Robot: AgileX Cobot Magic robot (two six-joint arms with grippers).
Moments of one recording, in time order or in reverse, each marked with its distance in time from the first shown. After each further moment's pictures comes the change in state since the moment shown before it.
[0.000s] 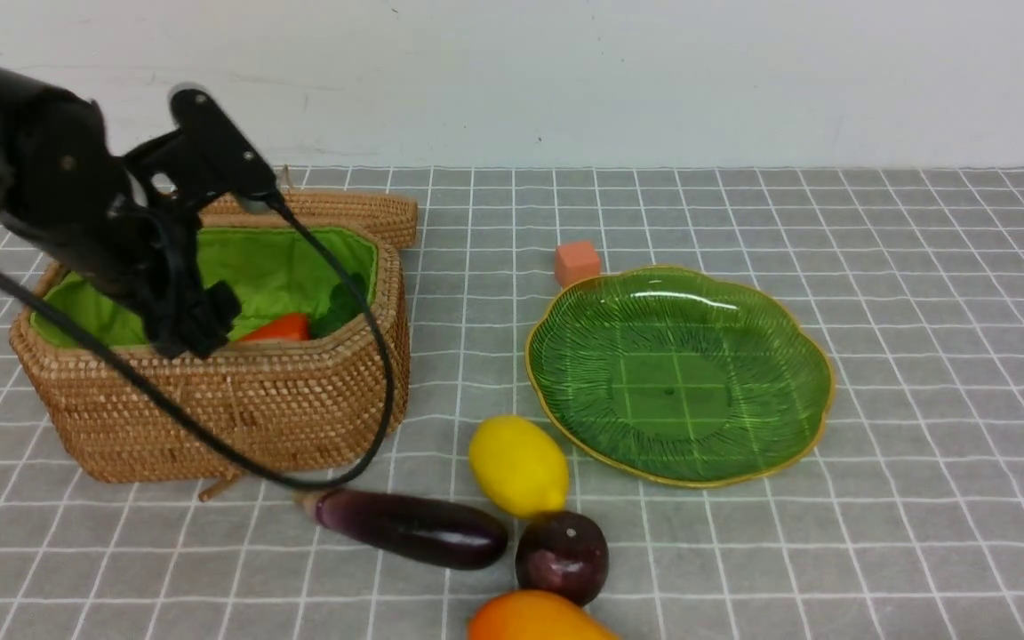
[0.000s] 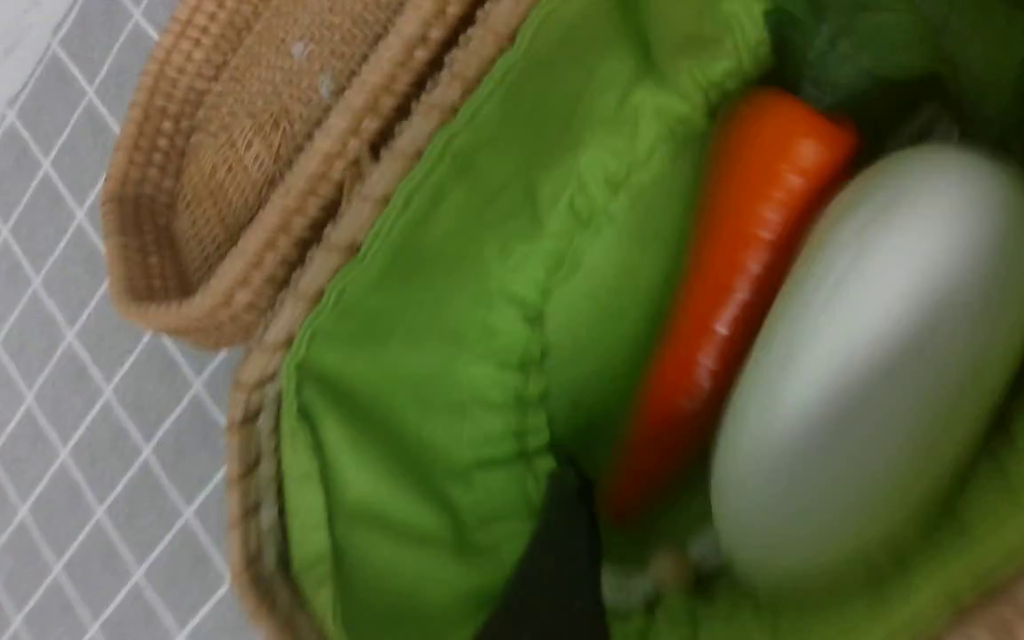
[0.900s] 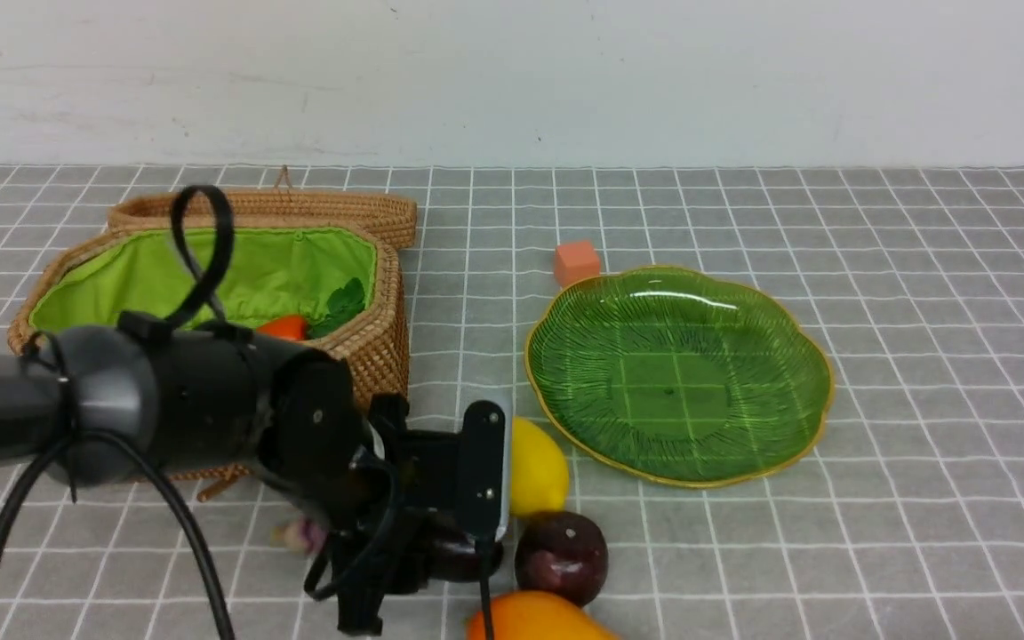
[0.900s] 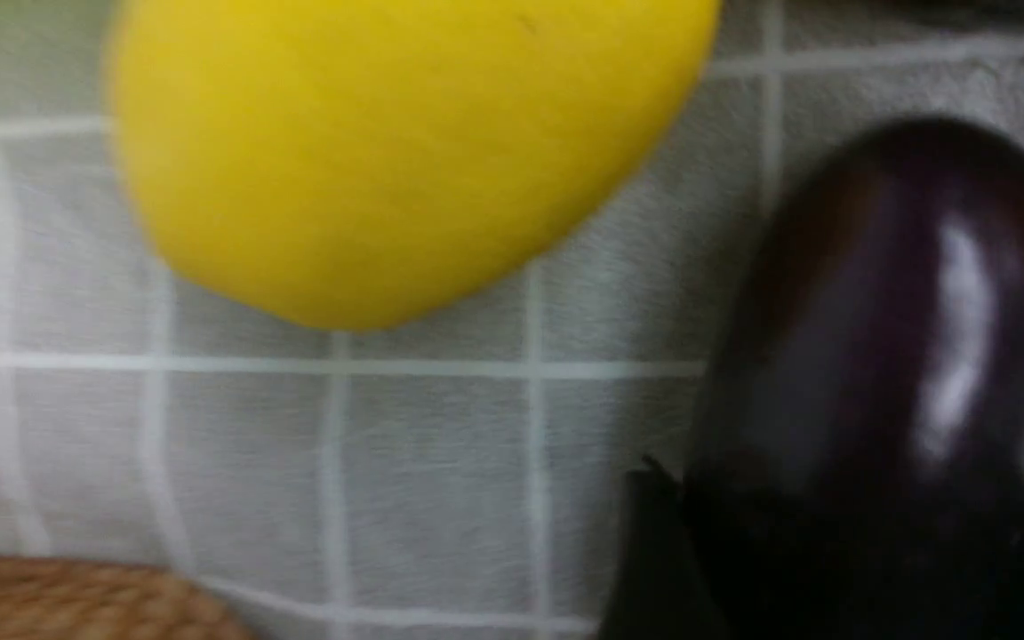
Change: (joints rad) right arm 0.000 0.000 0.000 0.000 0.000 0.000; left arm -0.344 0.153 0.285 -0.323 -0.226 0.605
